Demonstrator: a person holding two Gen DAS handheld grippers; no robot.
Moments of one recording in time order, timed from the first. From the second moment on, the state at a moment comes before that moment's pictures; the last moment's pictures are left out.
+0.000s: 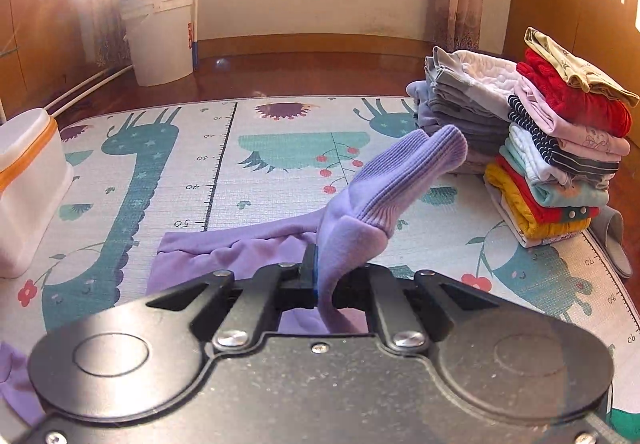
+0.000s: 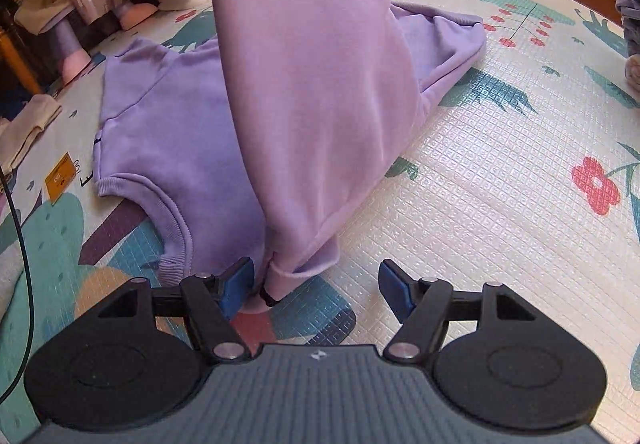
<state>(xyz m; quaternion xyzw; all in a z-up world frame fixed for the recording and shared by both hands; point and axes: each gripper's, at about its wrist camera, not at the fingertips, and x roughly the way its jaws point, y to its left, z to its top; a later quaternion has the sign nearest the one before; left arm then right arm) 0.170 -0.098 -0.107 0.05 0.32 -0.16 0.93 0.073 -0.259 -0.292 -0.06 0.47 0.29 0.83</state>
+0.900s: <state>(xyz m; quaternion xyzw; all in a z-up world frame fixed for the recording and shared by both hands) 0.184 0.060 -0.186 -0.03 0.37 -0.04 0.93 0.012 -0.192 -0.290 -0.33 0.30 0.34 0.83</state>
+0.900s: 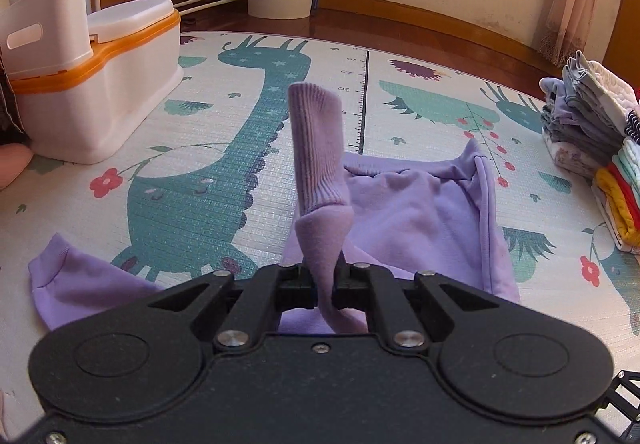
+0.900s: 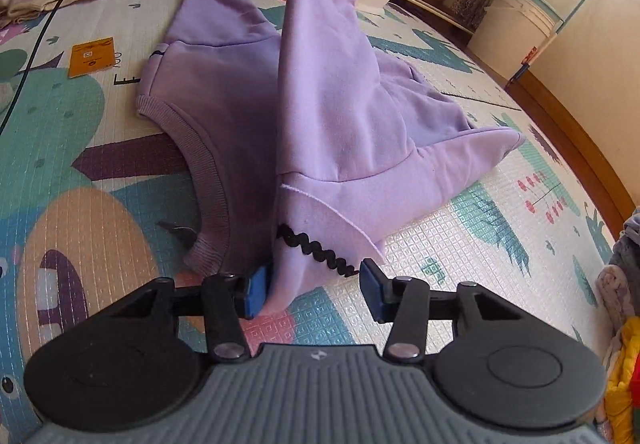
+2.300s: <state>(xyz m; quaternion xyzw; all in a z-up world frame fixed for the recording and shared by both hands) 0.250 -0.046 -0.187 0.00 0.34 -0.13 0.93 0.041 -0.175 -0.287 -0.26 0.35 0.47 0.77</state>
